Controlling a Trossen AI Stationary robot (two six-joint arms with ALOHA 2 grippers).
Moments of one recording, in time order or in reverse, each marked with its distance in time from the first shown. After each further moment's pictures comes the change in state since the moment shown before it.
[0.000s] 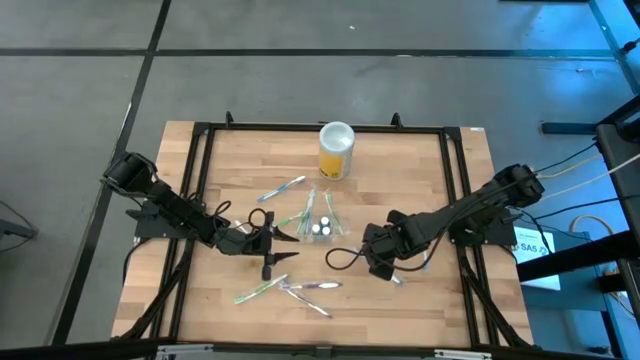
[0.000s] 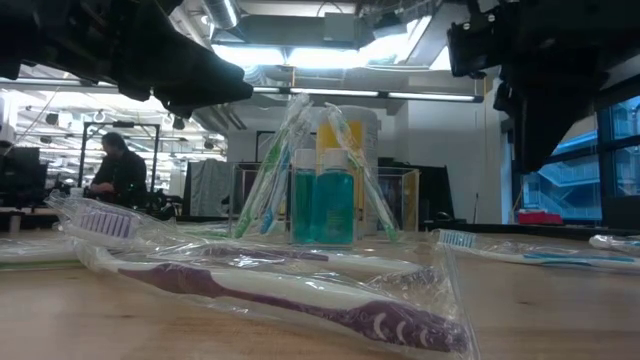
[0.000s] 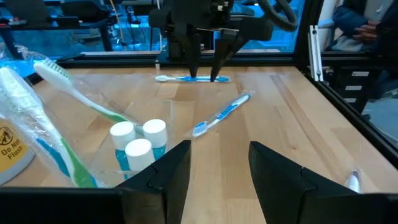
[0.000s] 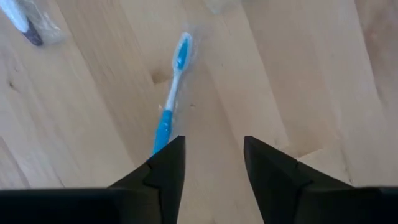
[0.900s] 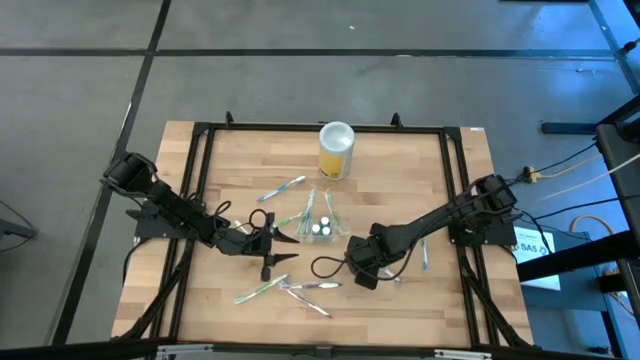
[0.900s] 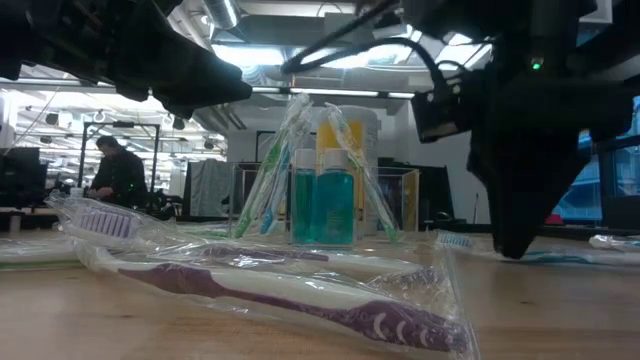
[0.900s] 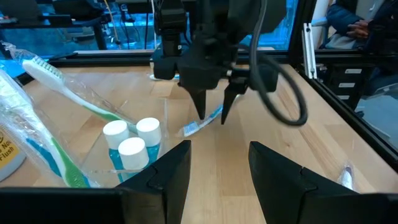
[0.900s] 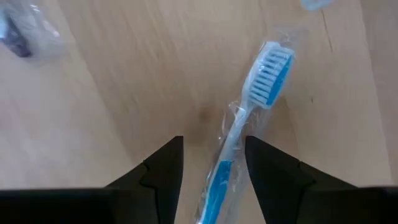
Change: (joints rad) left arm 0.000 0.000 0.000 -0.005 0.023 0.000; right arm -0.021 0.231 0.000 0.241 -0.102 -0.052
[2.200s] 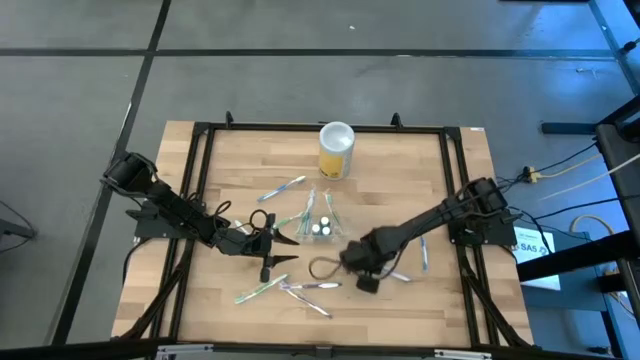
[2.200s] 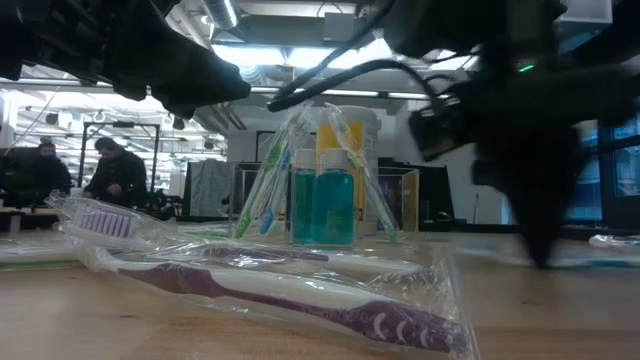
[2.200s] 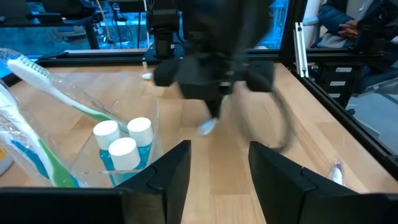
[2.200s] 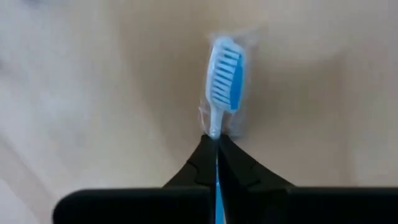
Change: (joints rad) left arm 0.000 0.000 0.000 0.000 0.029 0.000; right arm -0.017 0.087 0.082 -0.125 -0.178 -0.031
